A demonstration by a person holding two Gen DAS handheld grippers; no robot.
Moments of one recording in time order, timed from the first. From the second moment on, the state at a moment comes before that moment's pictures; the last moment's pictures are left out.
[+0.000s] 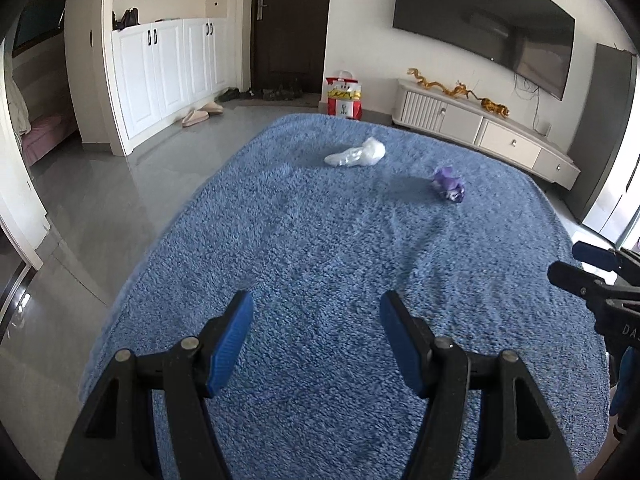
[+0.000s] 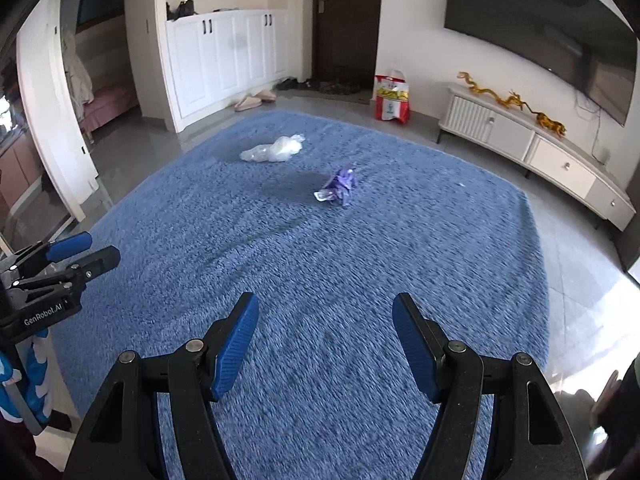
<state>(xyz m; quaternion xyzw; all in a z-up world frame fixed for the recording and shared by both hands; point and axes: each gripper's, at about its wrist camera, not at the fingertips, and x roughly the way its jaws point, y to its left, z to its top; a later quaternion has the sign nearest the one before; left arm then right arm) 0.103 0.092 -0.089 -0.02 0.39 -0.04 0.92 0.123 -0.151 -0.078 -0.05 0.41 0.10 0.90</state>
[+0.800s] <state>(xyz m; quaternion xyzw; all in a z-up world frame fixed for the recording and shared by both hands) 0.220 0.069 -0.096 0.00 0.39 -0.11 0.91 0.225 -0.157 -0.109 -0.01 0.41 0.13 0.90</state>
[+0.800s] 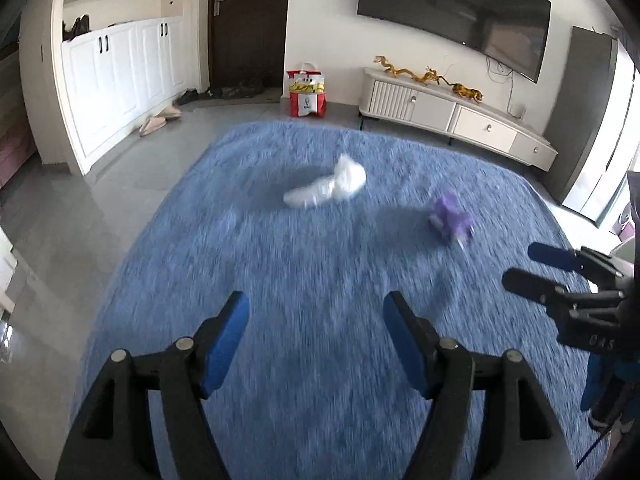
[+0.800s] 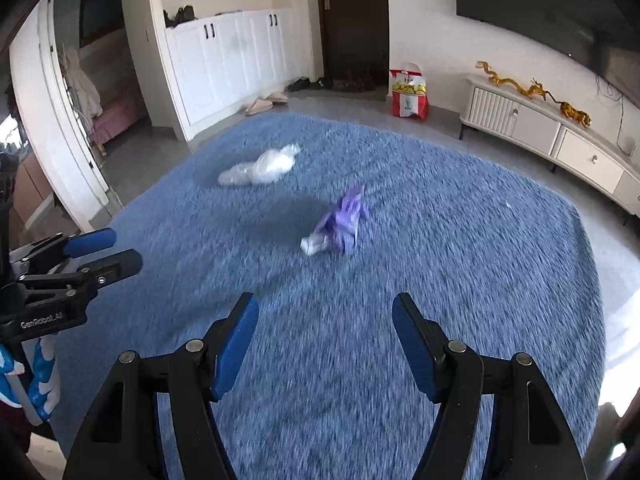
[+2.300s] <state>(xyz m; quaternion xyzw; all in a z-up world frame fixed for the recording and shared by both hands) 0.227 0.028 -0.080 0.06 0.36 -0.14 0.92 0.214 -0.157 -0.107 0.03 0.40 0.12 0.91</state>
